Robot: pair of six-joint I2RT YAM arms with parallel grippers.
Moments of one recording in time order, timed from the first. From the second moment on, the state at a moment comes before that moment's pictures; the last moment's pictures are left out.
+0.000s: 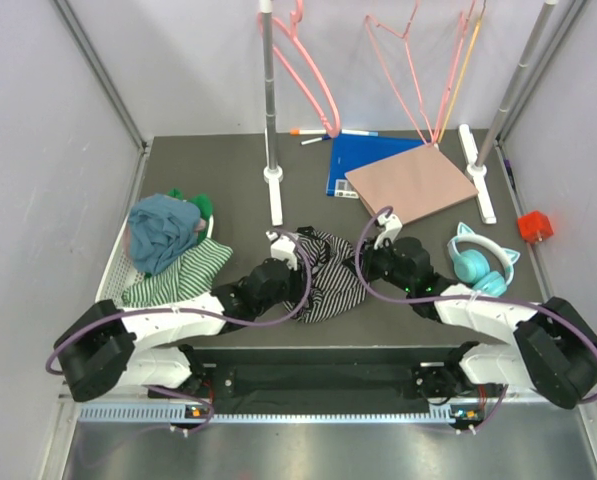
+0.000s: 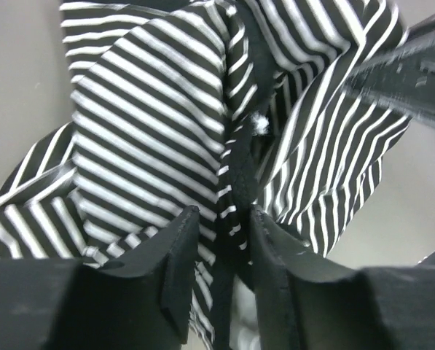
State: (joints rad) left arm -0.95 1.25 0.54 0.18 -0.26 -0.51; right arm 0.64 1.22 0.41 0.47 -0.15 0.47
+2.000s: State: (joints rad) left arm -0.60 0.82 0.65 0.38 -0.11 -0.35; right arm 0.65 0.75 0.58 0.02 0.24 0.35
